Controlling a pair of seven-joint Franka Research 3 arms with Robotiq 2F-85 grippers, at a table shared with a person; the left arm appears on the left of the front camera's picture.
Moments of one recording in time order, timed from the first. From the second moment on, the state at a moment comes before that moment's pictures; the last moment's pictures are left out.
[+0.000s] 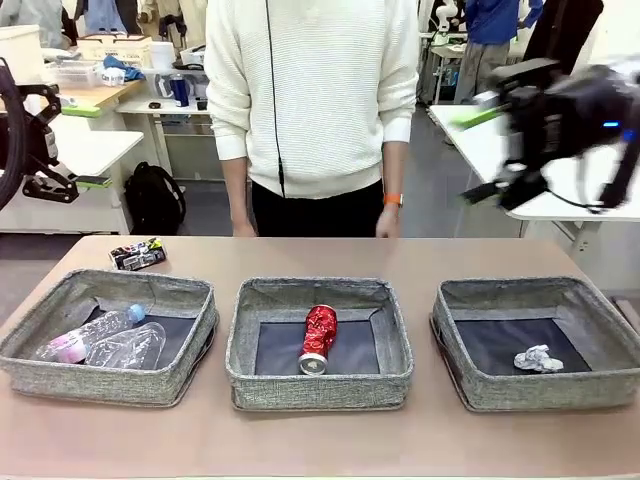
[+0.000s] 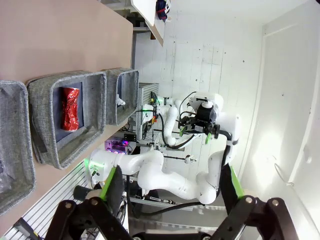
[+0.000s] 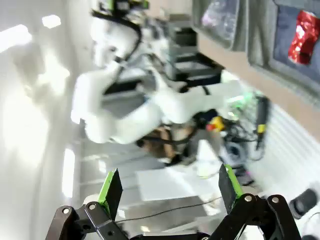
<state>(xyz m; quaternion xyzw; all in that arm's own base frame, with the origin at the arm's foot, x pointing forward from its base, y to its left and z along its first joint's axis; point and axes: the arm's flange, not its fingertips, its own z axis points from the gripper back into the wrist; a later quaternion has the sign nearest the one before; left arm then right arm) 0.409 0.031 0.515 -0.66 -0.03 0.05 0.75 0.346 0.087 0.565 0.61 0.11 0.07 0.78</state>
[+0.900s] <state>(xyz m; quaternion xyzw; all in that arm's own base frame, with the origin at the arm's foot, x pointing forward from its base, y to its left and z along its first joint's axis) 0.409 0.031 0.515 -0.66 -0.03 0.05 0.75 0.343 0.047 0.555 0.61 0.11 -0.02 0.79</state>
